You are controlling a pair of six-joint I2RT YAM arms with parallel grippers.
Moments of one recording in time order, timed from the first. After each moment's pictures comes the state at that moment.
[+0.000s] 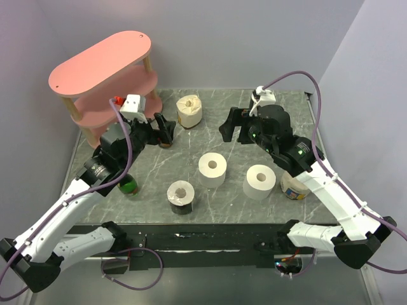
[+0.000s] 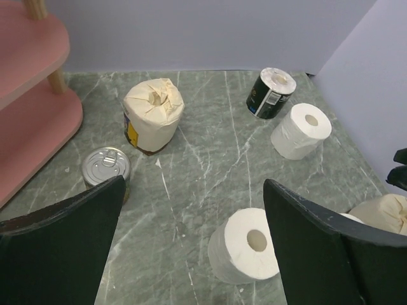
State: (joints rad) left arm -0.64 0.95 1.08 -0.22 -0.27 -0.32; right arm 0.66 1.14 1.36 -0.61 0.19 0.46
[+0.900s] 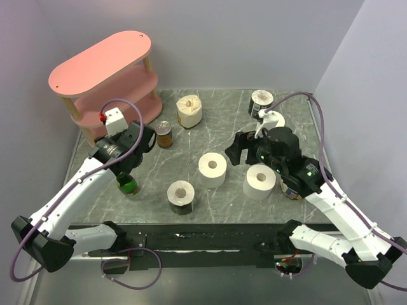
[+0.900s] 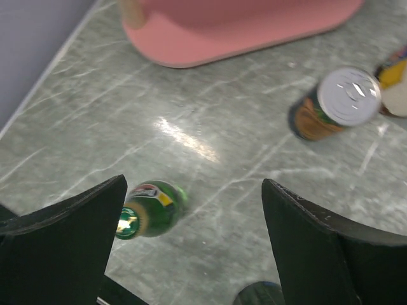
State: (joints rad) left arm -0.60 1.16 1.24 -1.03 -0.84 -0.88; right arm 0.66 0.94 1.10 -0.59 0.09 0.38
